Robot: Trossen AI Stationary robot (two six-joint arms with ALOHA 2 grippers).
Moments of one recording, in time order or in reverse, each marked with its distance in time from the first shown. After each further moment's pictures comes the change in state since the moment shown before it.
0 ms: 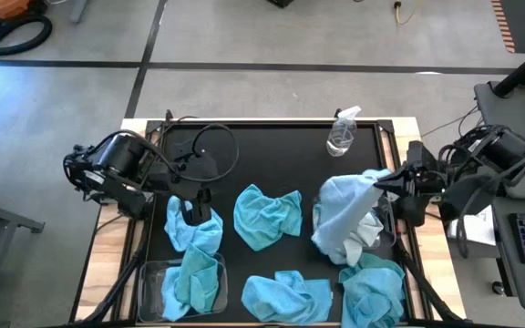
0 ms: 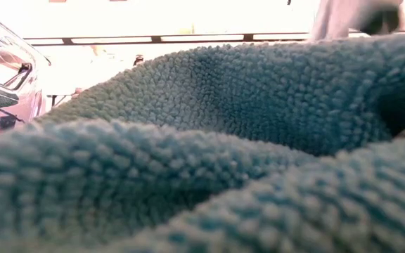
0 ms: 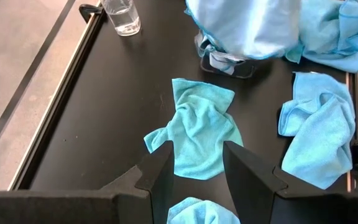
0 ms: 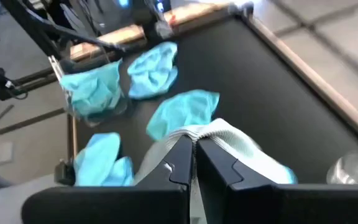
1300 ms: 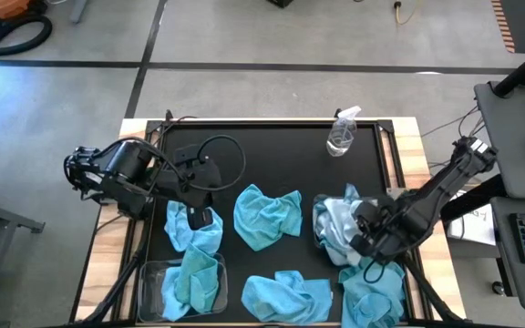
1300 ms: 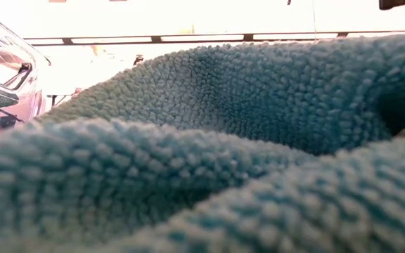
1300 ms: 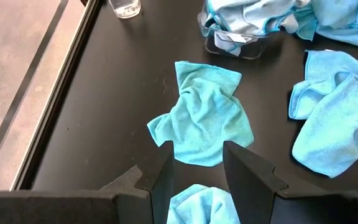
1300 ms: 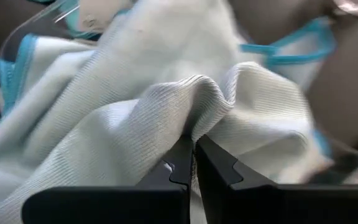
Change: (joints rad) left arm -0.009 -0.019 -0.101 0.009 -0.001 -0.003; right arm 0.000 0.002 -0.965 0.321 -0.244 0.488
